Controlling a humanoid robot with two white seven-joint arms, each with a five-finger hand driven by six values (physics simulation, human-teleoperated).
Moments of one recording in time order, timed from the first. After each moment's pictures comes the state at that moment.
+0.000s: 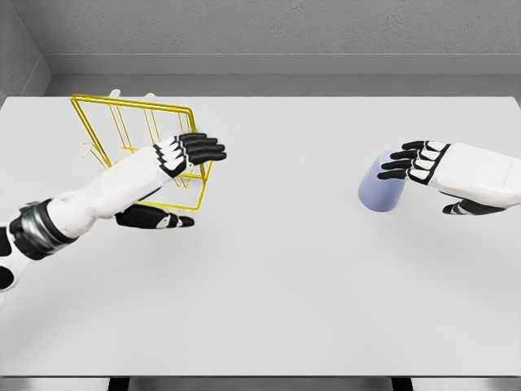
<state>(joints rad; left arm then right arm) -0.27 0.77 -0.48 -1.80 -0.17 -0.61 -0.08 -0.42 -1.22 0.58 -1.75 0.30 -0.61 0.18</state>
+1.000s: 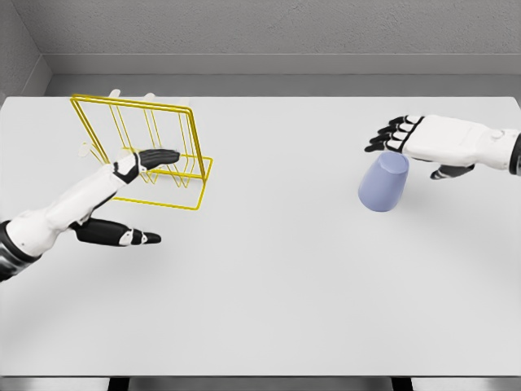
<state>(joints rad) -0.12 0.91 -0.45 -1.80 0.10 -0.61 -0.08 -0.73 -0.96 0.74 -1.46 0.47 -0.61 0.39</state>
